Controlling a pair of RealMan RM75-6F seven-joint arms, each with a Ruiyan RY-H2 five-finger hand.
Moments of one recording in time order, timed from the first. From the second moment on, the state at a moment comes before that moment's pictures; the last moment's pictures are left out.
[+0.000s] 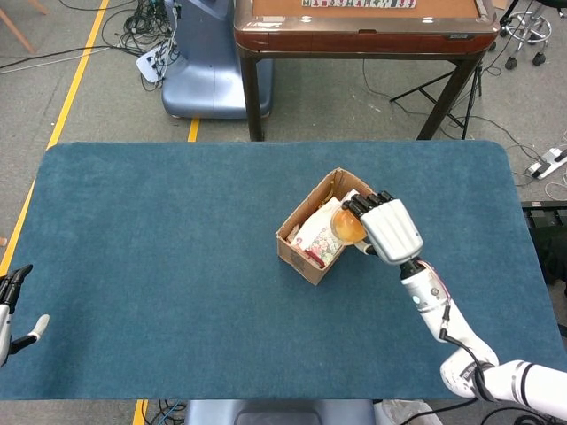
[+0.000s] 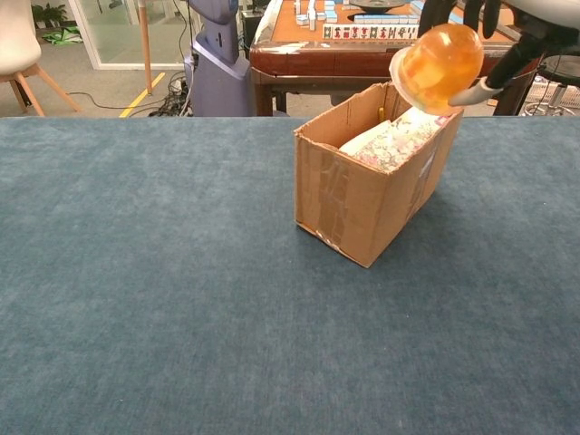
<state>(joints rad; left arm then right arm) -0.03 -1.10 -0.08 -1.63 1.48 1.58 0.07 0.64 -1.33 0.27 -1.63 -1.40 1.19 -0.42</state>
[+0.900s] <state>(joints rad) -0.03 -1.09 -0.08 -1.63 1.48 1.59 0.06 0.72 -1.40 0.25 -1.53 -1.36 1.12 -0.35</state>
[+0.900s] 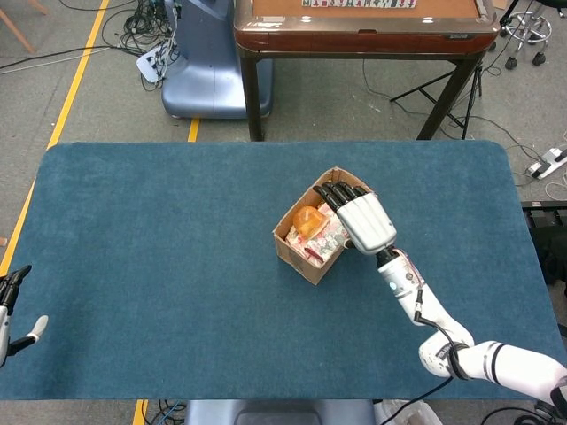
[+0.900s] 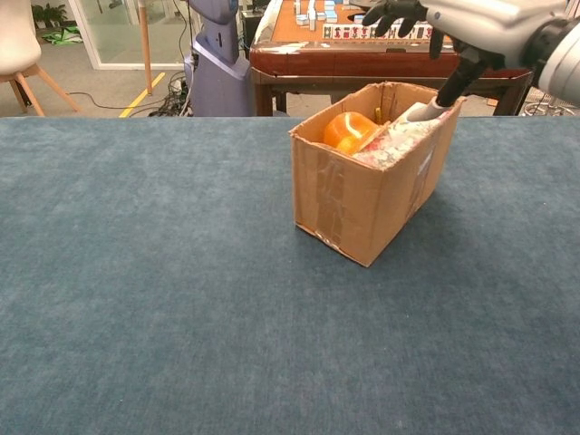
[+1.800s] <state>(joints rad) -0.03 -1.11 -0.08 -1.62 1.52 1.62 0.07 0.26 -1.12 0.07 -1.75 -1.26 1.47 -0.34</state>
